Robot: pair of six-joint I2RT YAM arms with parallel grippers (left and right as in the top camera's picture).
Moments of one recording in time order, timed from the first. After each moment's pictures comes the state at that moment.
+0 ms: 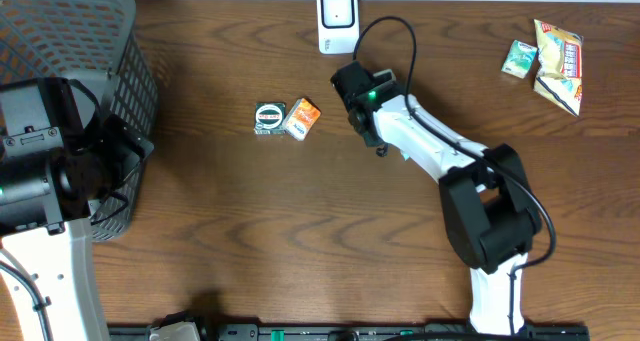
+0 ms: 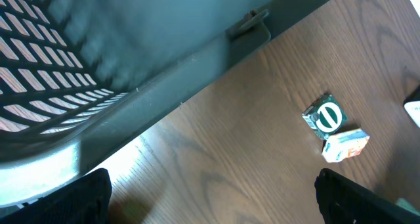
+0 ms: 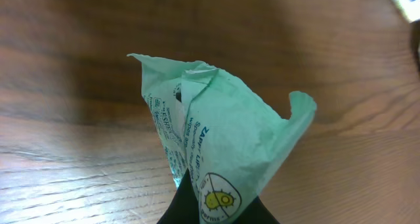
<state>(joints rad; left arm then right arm) 0.25 1.23 1.56 -1.45 -0.06 -0.64 0.53 2.13 1.56 -0.86 0.57 0.30</state>
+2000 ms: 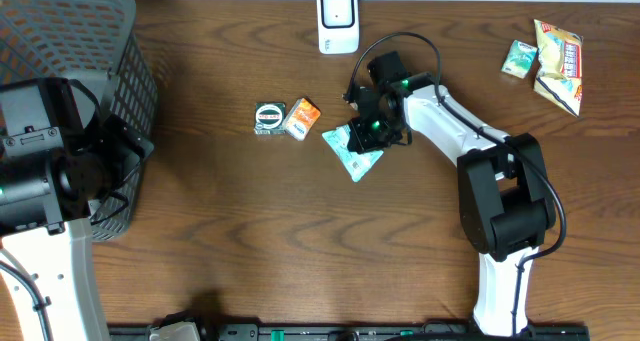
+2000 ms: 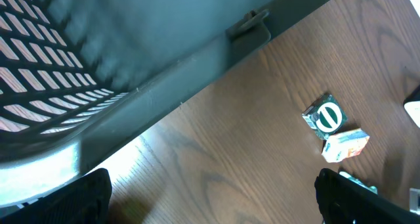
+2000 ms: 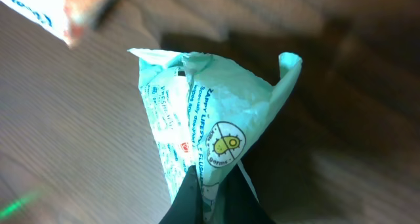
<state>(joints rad) 0.25 1.23 1.56 -1.45 -0.06 -0.64 0.37 2.14 1.54 -0.79 -0.42 0.01</state>
